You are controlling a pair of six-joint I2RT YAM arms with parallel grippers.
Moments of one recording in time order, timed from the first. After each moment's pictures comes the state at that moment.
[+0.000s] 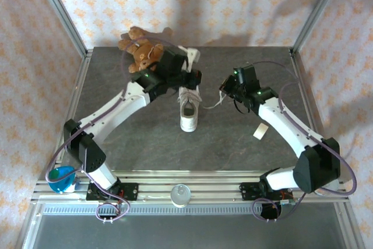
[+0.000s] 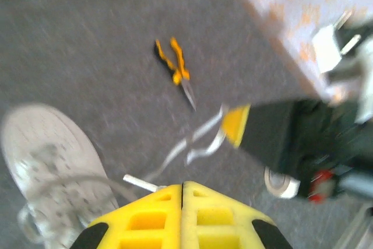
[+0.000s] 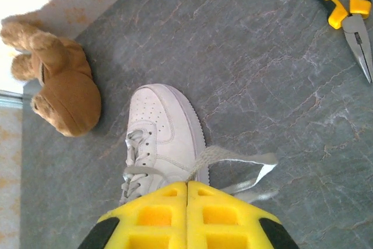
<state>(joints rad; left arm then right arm) -0.62 1.65 1.73 -0.63 0.11 -0.37 0.40 1.38 1.13 -0.46 0.00 0.85</state>
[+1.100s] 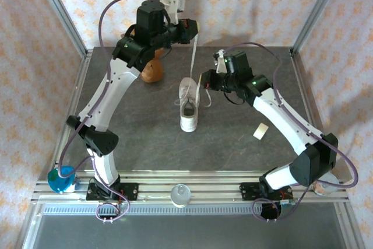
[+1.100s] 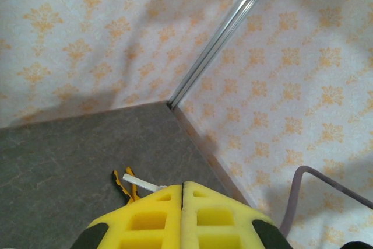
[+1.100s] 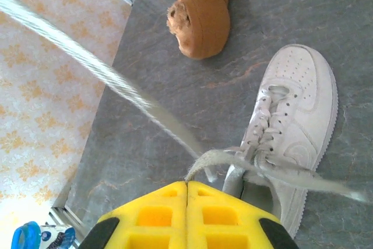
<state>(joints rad) -0.49 1.84 2.27 -0.65 0.29 -0.49 0.51 1.44 1.40 -0.57 -0.30 0.58</state>
